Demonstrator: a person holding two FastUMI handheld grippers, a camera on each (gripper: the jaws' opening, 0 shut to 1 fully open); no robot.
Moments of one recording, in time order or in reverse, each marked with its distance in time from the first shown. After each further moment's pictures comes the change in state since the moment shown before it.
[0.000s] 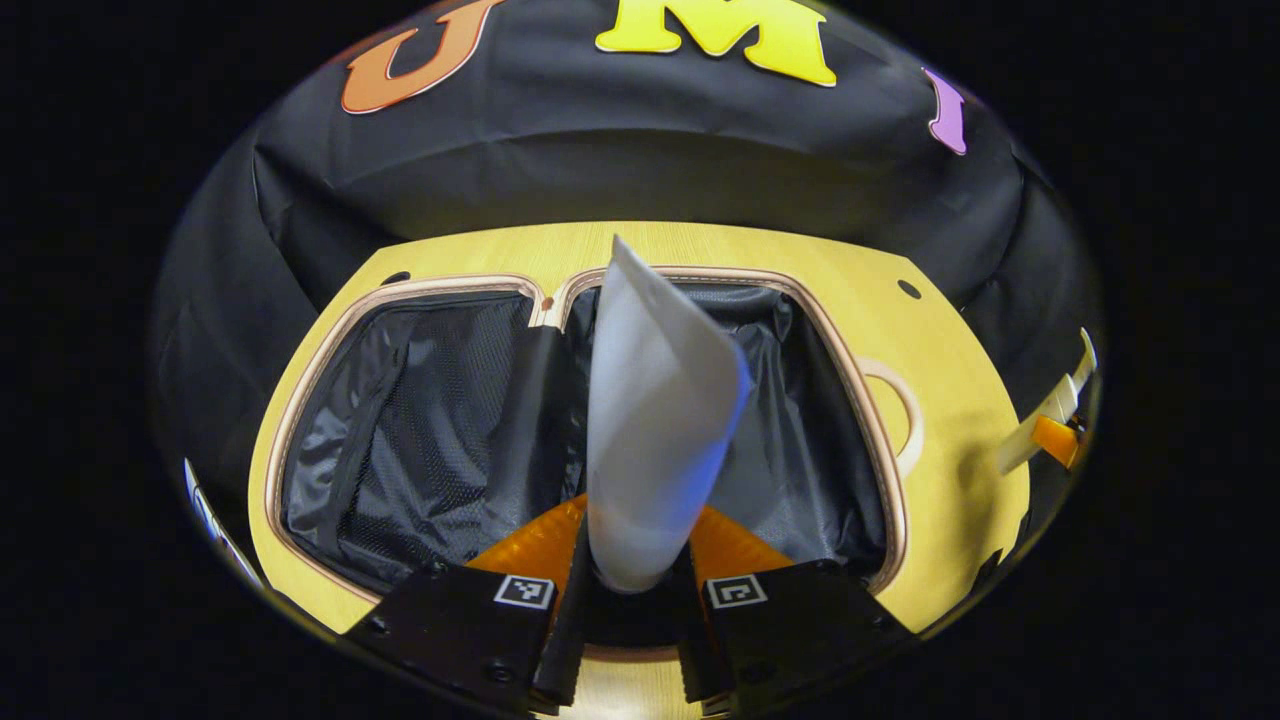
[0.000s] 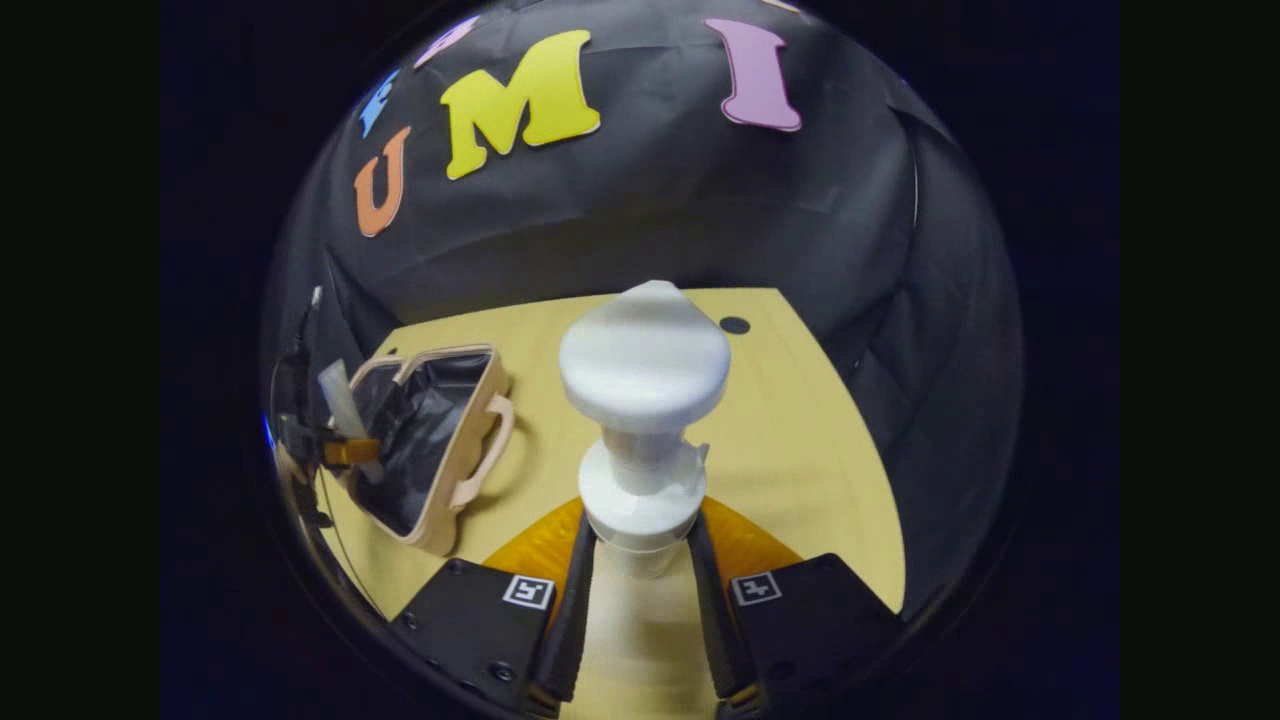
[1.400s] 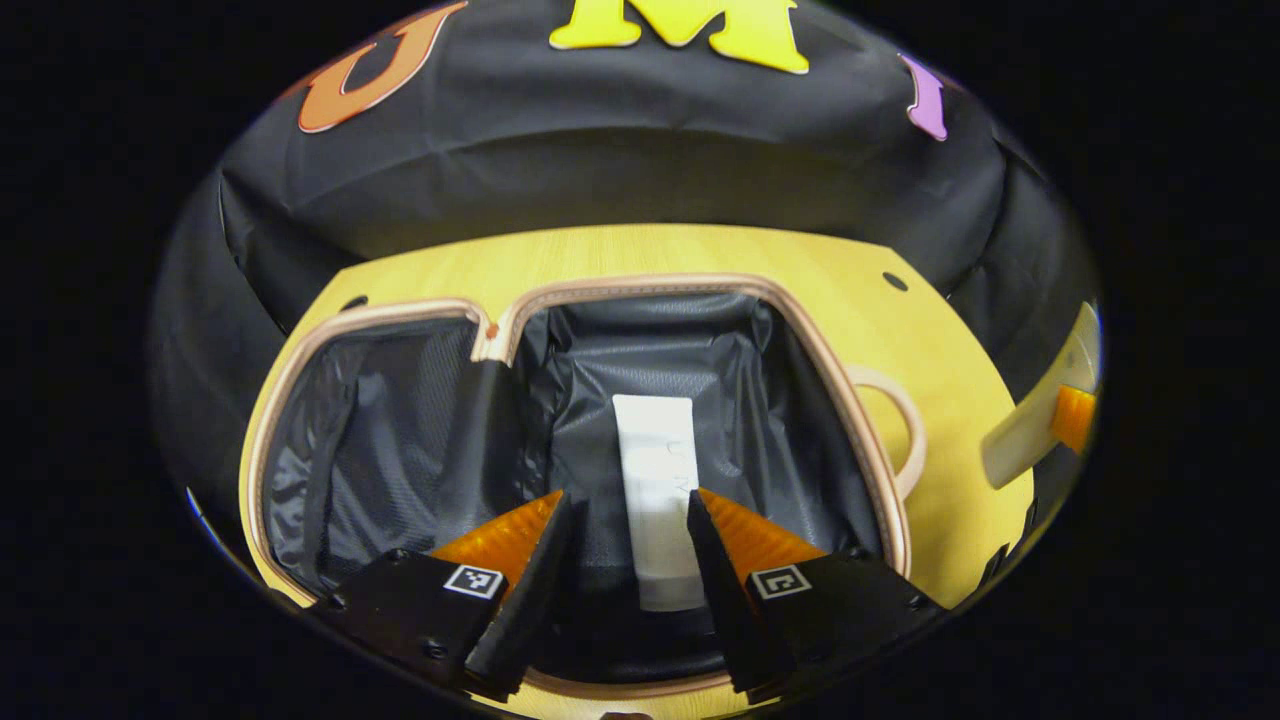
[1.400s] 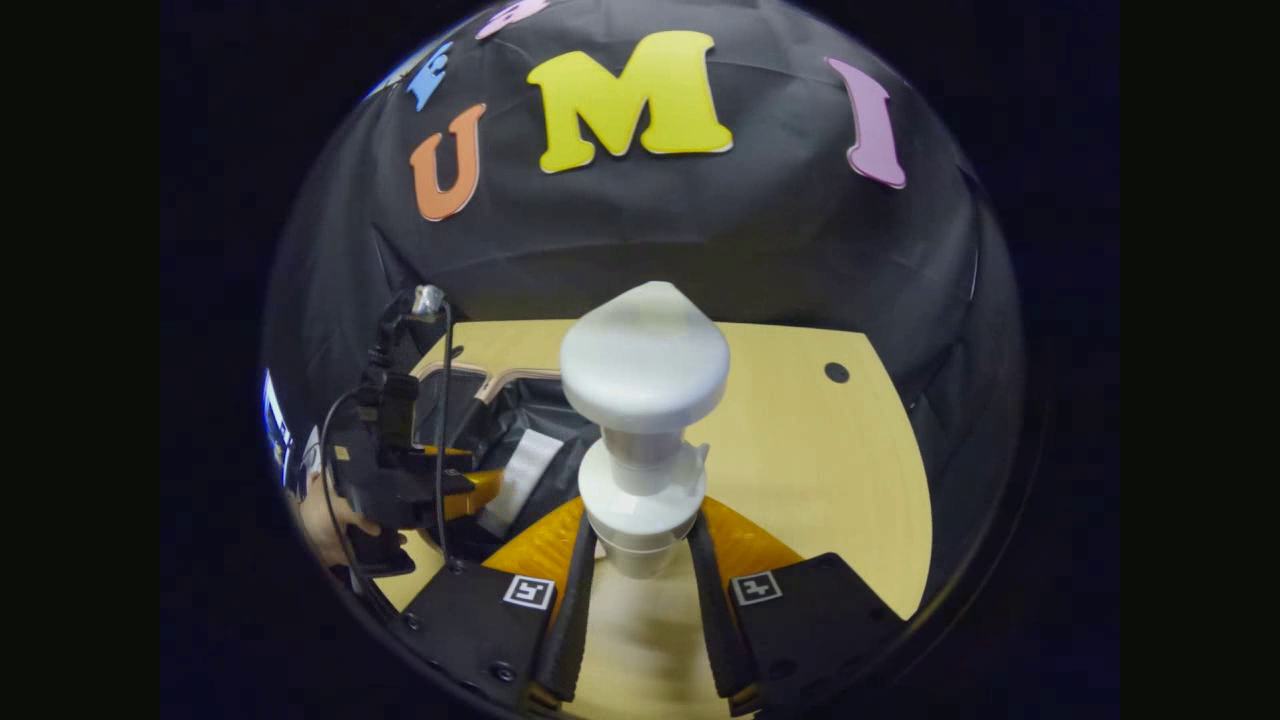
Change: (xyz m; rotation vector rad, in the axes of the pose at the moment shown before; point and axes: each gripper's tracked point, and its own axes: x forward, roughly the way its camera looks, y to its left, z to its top) left arm 0.007 -0.019 0.033 0.060 -0.068 -0.047; right arm 0.001 0.154 0.062 -0.140 -0.025 0.163
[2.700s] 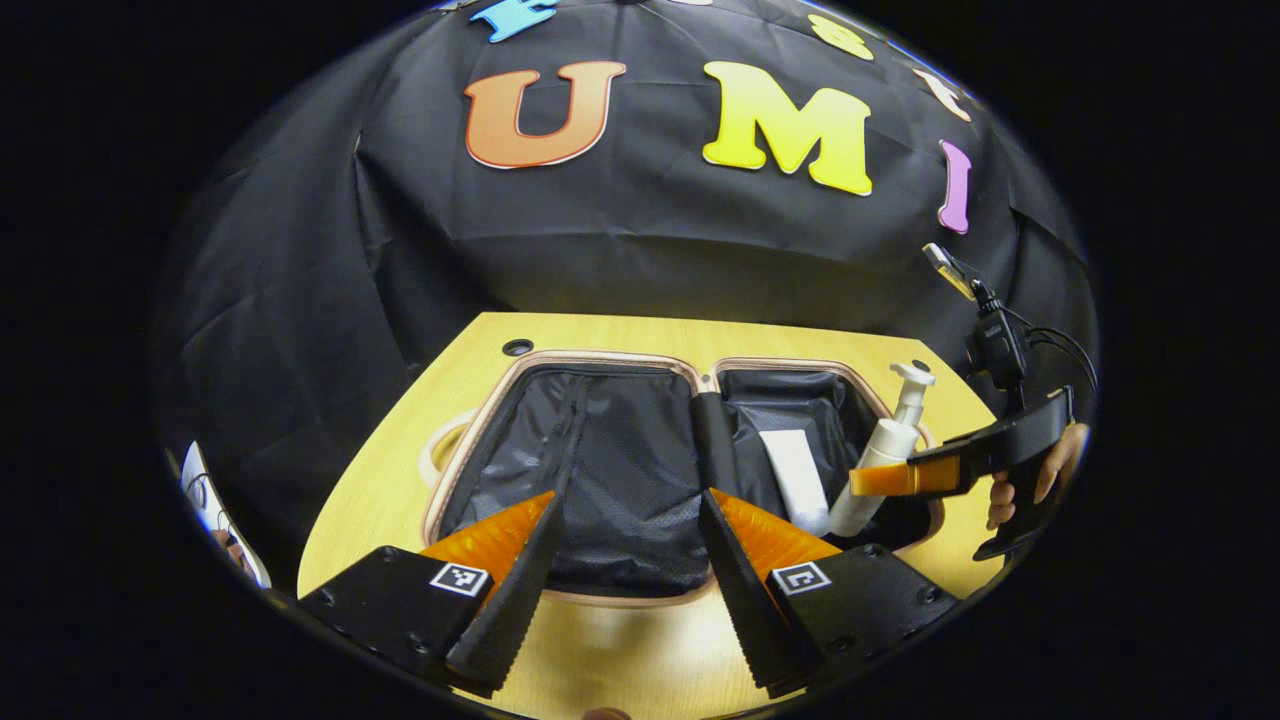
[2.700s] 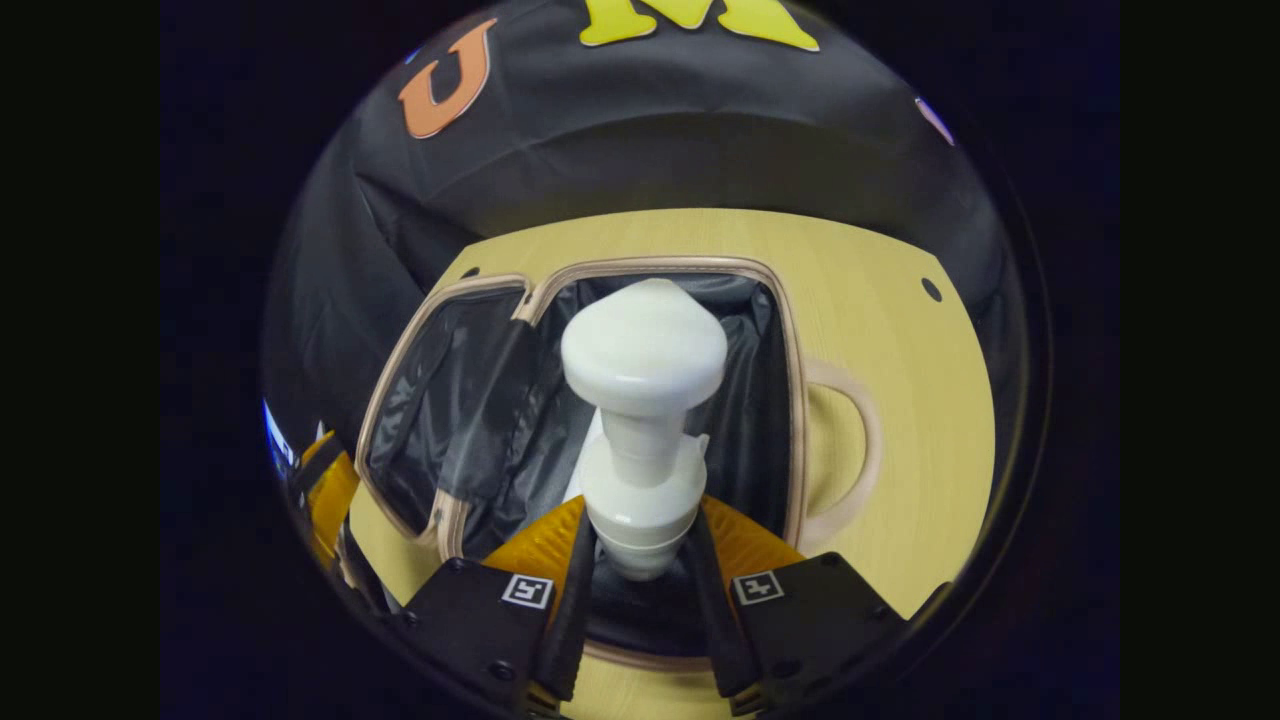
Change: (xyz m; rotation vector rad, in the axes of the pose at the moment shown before) left arm -0.115 0.153 -0.040 -0.118 -0.253 0.117; right arm 0.124 0.124 -0.063 0.098 0.289 0.022
